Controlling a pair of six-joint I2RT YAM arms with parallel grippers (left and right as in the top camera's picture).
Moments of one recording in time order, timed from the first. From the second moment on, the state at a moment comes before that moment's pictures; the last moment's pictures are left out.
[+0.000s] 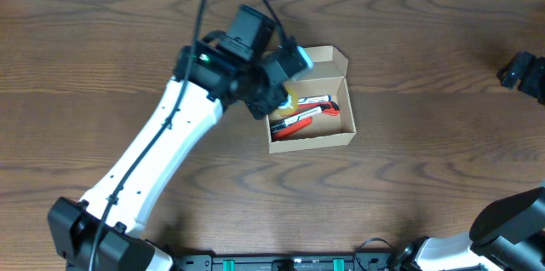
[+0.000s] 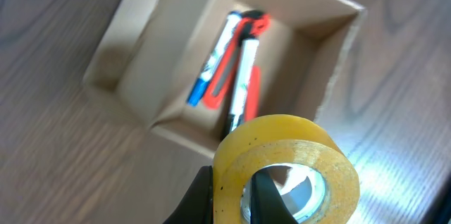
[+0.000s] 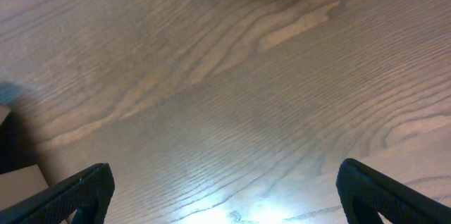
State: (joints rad) left arm -0.56 1.65 1.62 -1.07 0.25 0.46; right arm -0.65 1.68 1.66 -1.09 -0.21 -0.11
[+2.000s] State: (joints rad) left arm -0.66 2.10 1.90 -1.24 -0.02 0.50; right arm -0.62 1.68 1.66 -1.08 -0.25 -0.12
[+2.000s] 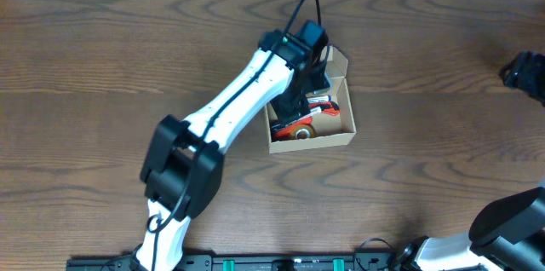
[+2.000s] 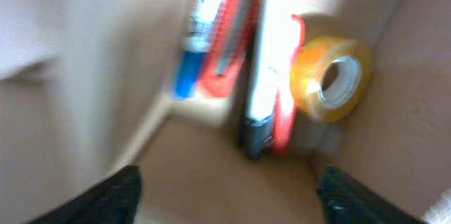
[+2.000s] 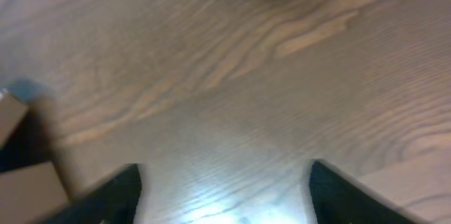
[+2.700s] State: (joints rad) left arm 0.16 1.76 2.08 -1.29 0.41 0.12; right arm -0.42 1.72 1.98 -1.21 -0.80 -0.25
